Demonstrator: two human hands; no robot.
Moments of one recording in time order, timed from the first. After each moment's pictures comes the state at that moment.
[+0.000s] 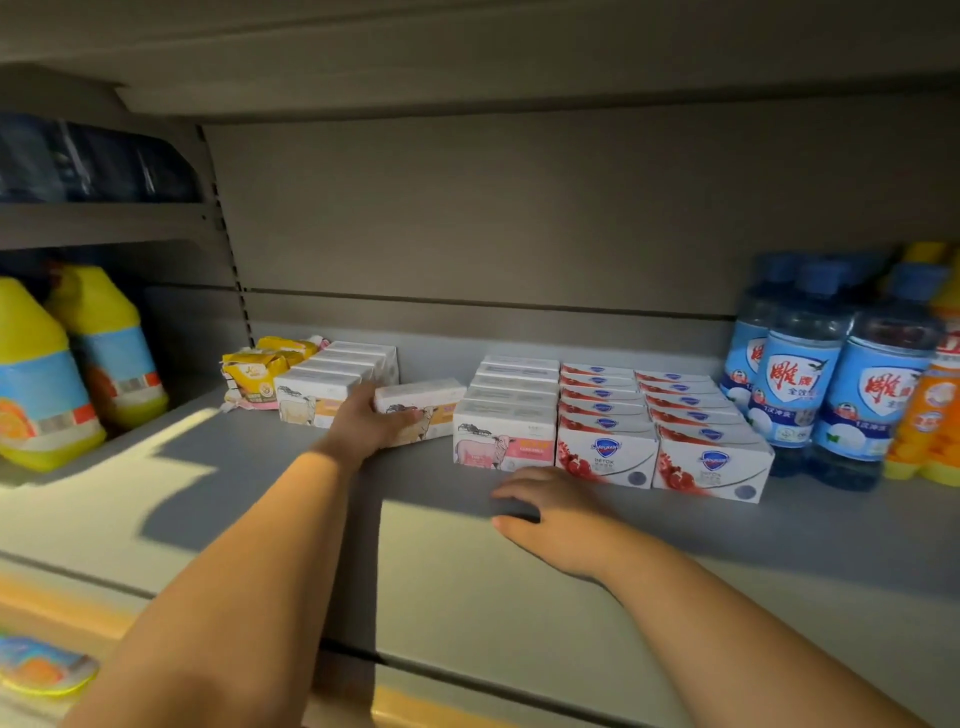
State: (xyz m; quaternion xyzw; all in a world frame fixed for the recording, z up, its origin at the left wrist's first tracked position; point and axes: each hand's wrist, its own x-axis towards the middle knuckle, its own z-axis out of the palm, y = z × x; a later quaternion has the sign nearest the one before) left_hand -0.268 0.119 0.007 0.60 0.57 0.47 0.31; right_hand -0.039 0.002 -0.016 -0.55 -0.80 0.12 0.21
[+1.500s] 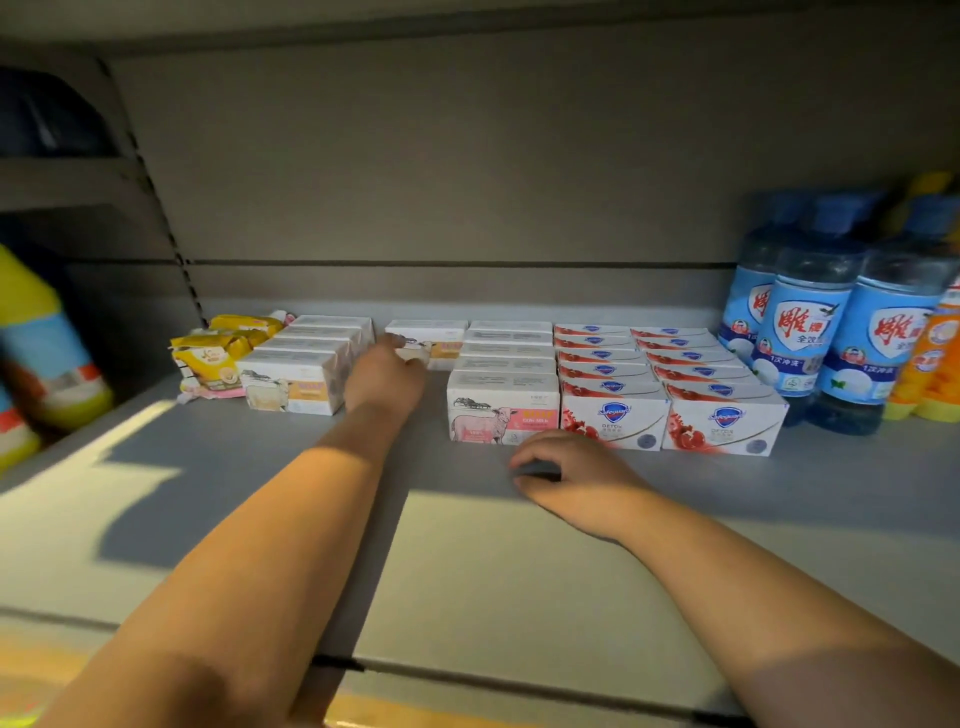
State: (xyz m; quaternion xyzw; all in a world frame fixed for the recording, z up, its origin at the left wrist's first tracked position) left_hand -0.227 0.168 0.004 0.65 0.64 0.40 0.09; right_hand -0.036 0.008 -0.017 -0.58 -0.74 0.16 0.29
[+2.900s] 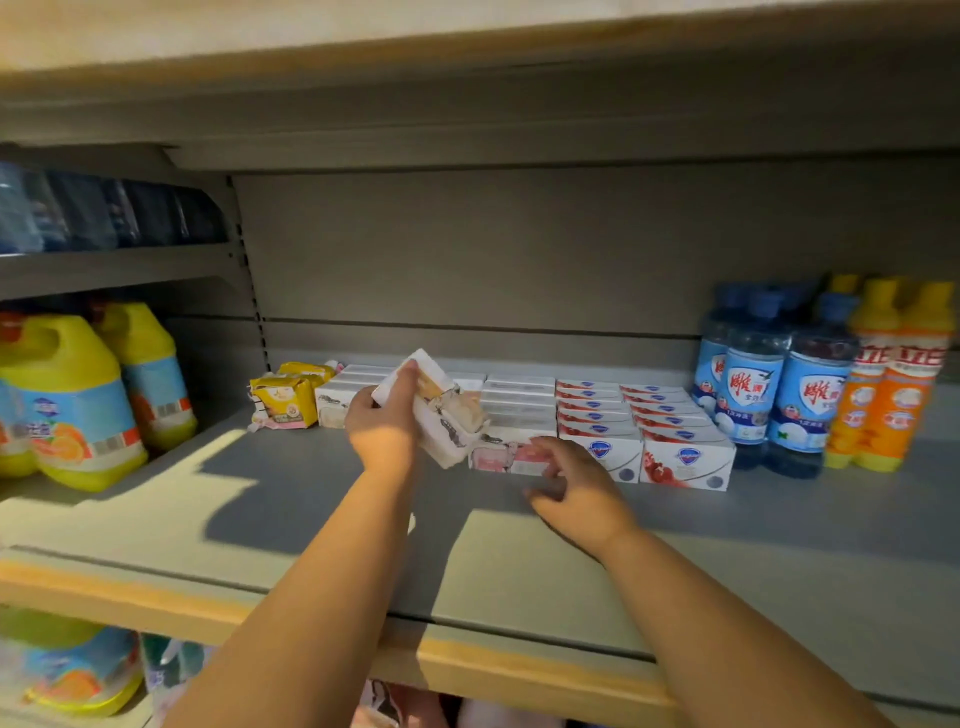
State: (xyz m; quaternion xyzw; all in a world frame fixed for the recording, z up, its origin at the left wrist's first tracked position) left_hand -0.247 0.049 0.051 0.32 0.46 0.72 0.41; right_hand -0.042 -0.017 -0.012 -0.60 -0.70 0.11 0.38
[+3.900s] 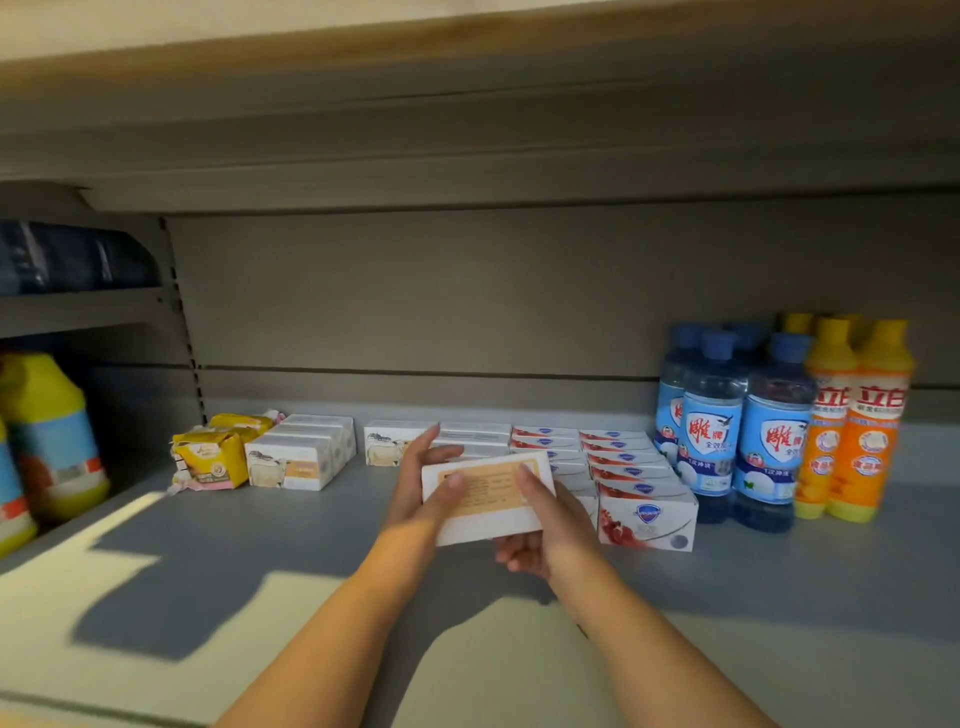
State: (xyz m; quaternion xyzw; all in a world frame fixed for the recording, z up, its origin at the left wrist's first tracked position) left_hand -0.176 0.016 0.024 0.65 0.27 0.57 0.42; right_hand -0.031 -0.015 0.023 -0.48 -0.41 0.47 0.62
